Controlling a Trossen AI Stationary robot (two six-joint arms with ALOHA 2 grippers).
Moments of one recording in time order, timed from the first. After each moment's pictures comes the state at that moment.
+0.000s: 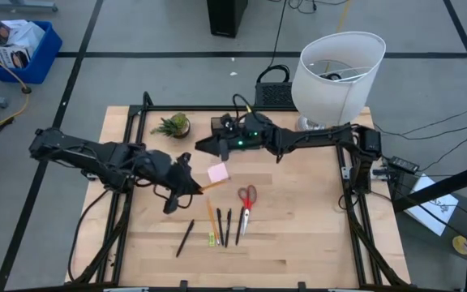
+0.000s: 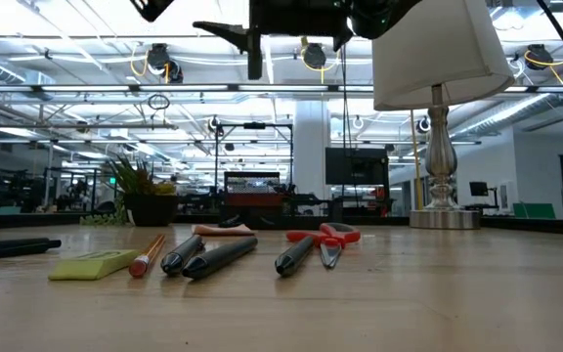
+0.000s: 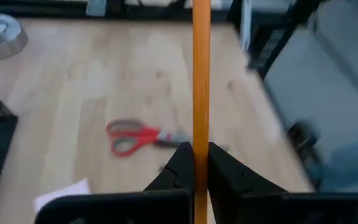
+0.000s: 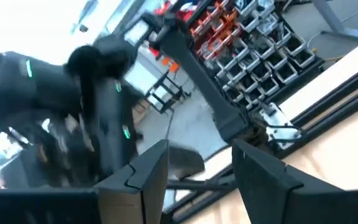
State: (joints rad) left arm -0.22 1.11 1.04 -0.49 0.06 -0.18; right arm -0.16 1.85 1.38 0.49 -0.31 0.81
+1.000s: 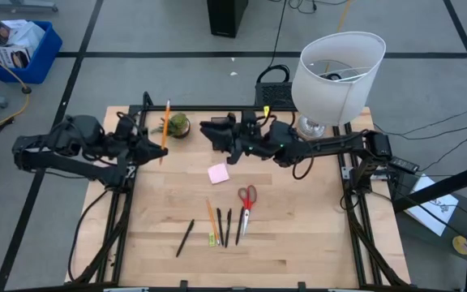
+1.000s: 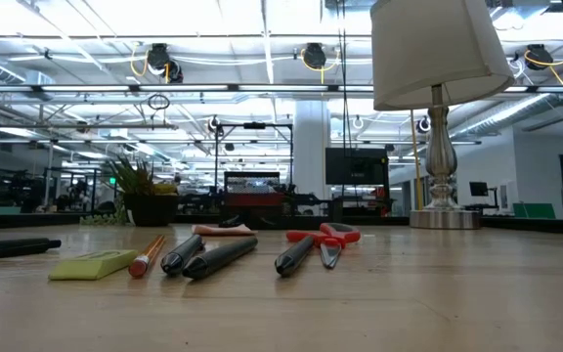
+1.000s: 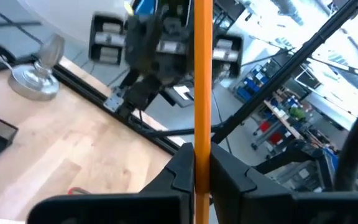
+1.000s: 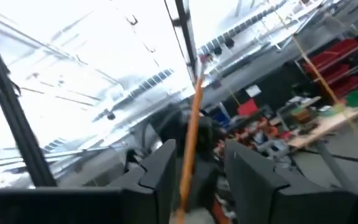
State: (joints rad) left arm -0.07 0.69 1.04 -0.42 0.02 -0.69; right arm -0.03 1.78 1.41 0.87 0.08 0.56
